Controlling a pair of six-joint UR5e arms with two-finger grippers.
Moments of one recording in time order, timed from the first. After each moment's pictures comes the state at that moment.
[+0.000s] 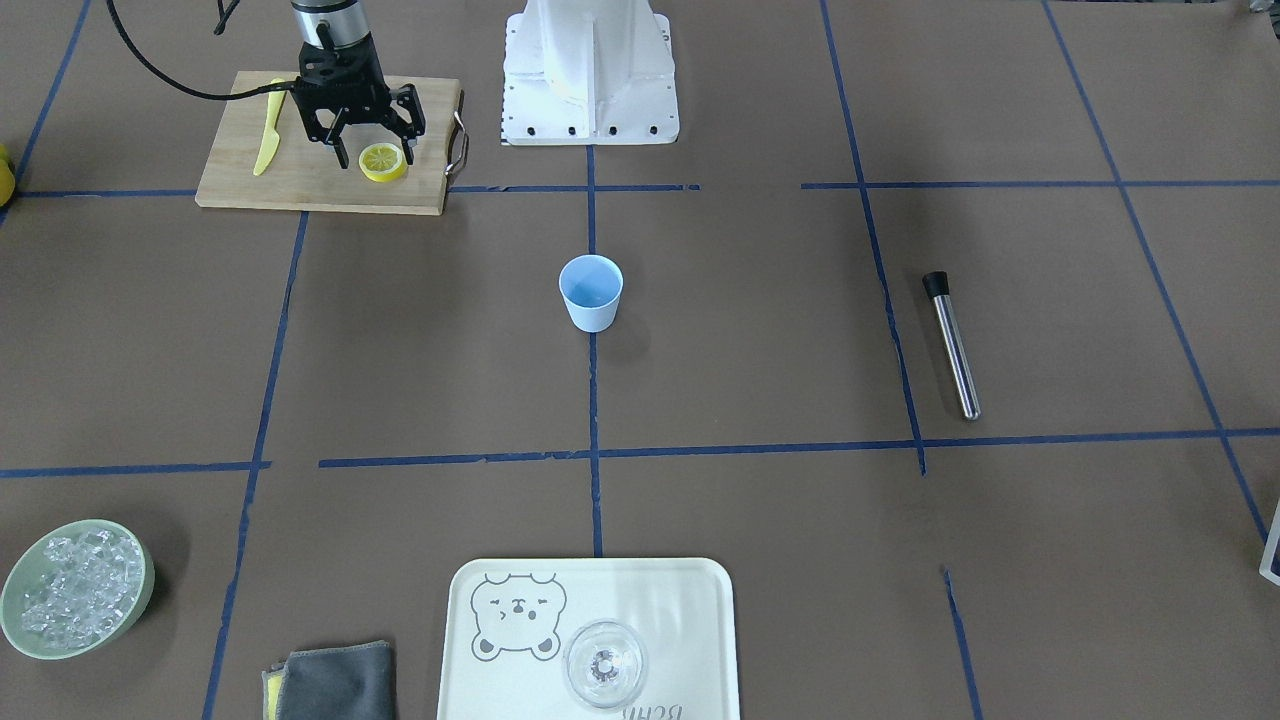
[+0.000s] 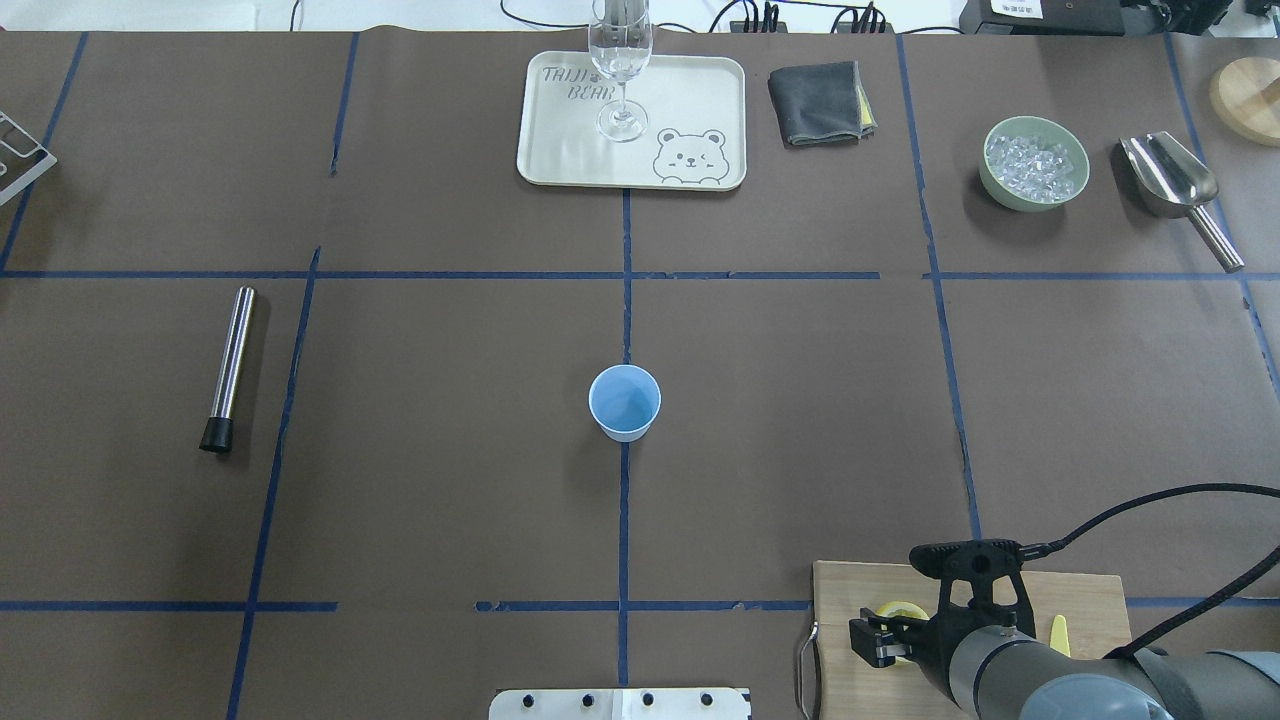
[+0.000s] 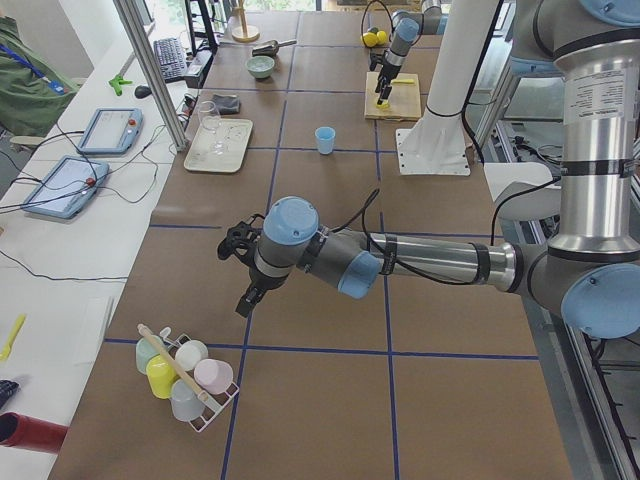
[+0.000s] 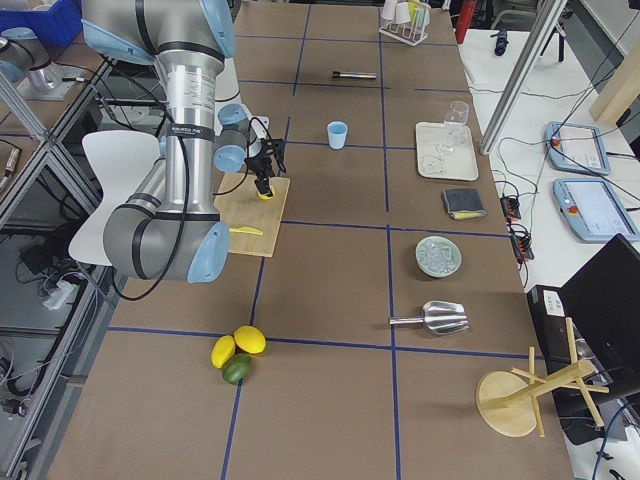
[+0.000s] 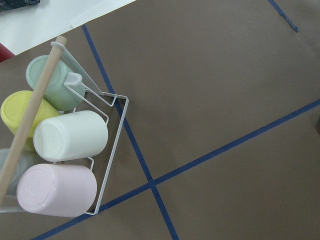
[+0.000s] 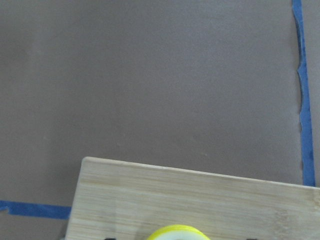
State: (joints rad) left arm -1.57 -1.49 -1.73 -1.99 -2.35 0.10; right arm -0.02 -1.69 2.20 -1.31 1.29 1.52
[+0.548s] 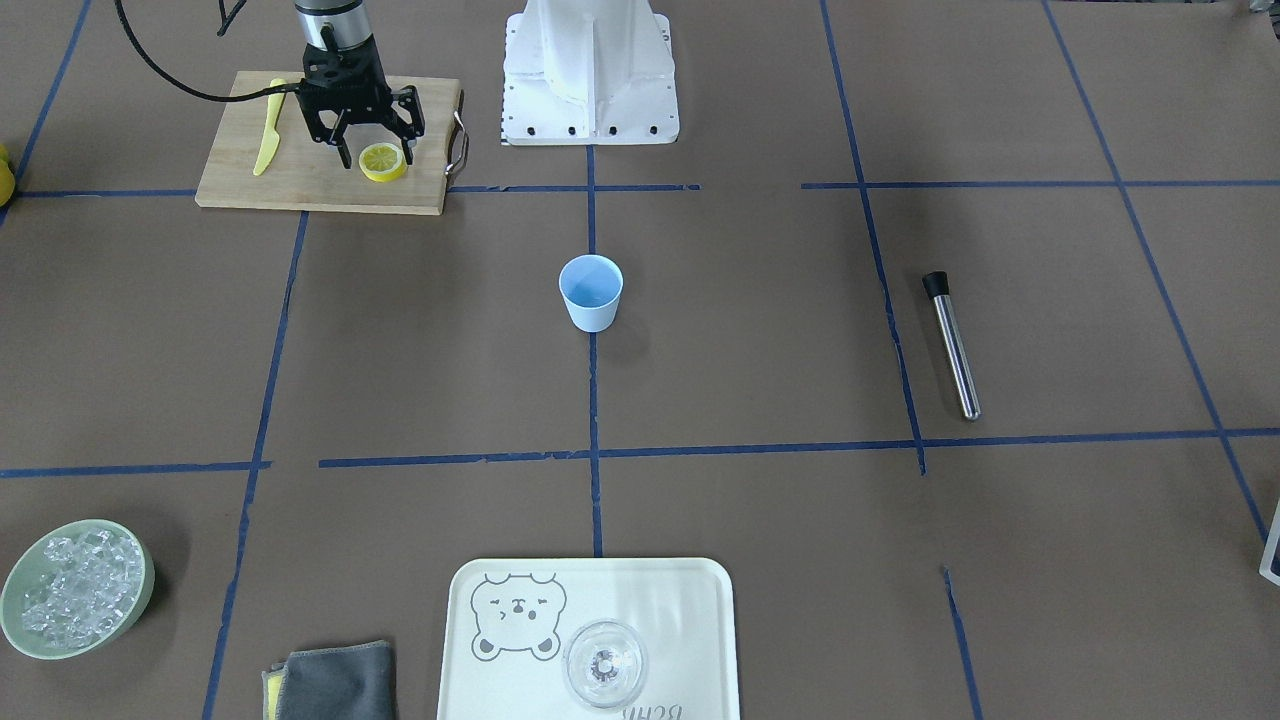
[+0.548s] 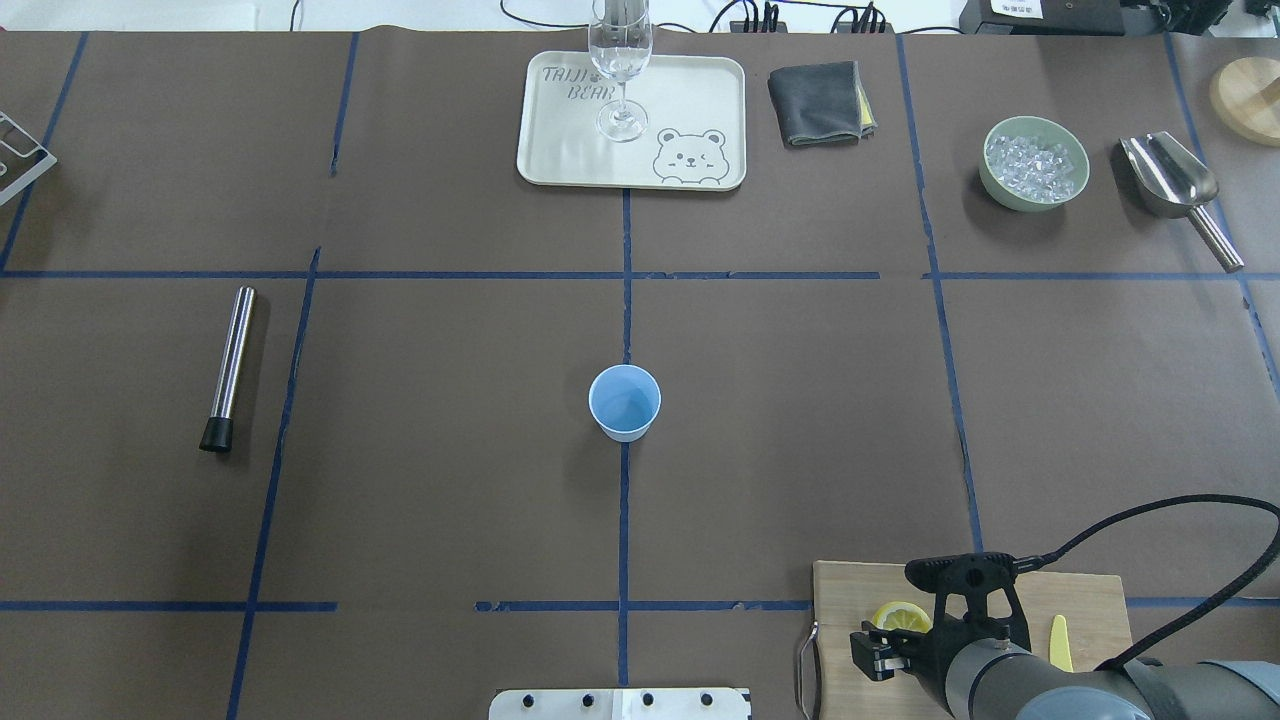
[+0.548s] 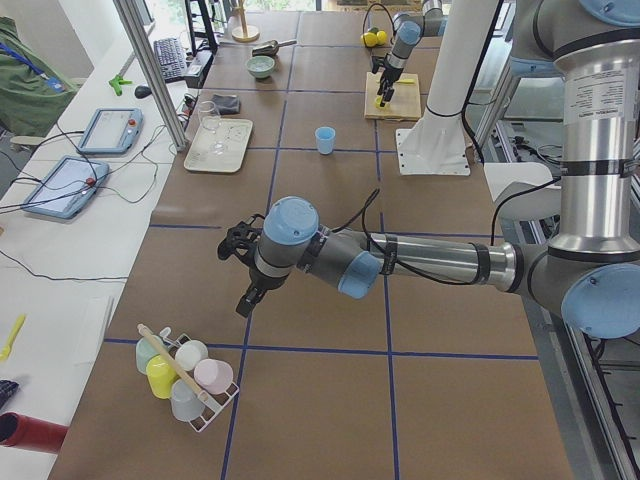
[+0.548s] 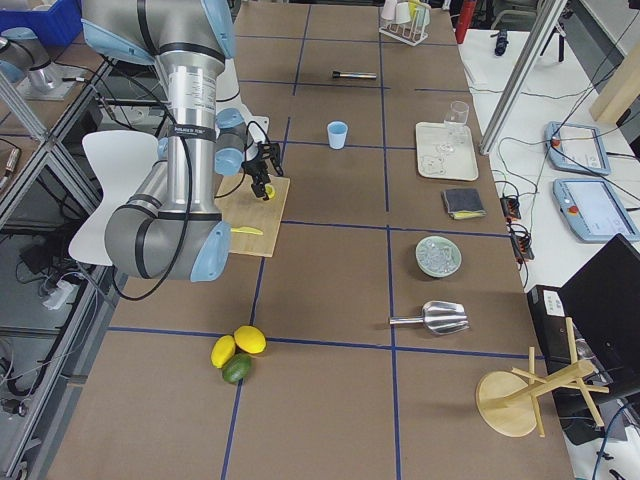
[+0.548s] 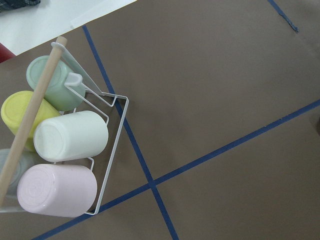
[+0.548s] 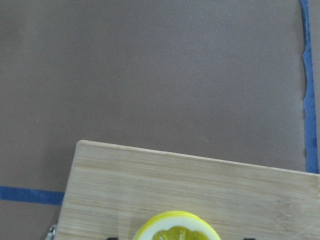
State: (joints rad) left arm -1.57 -1.49 -1.73 -1.99 -2.34 0.09; right arm -0.04 -1.68 2.19 -1.31 1.29 1.52
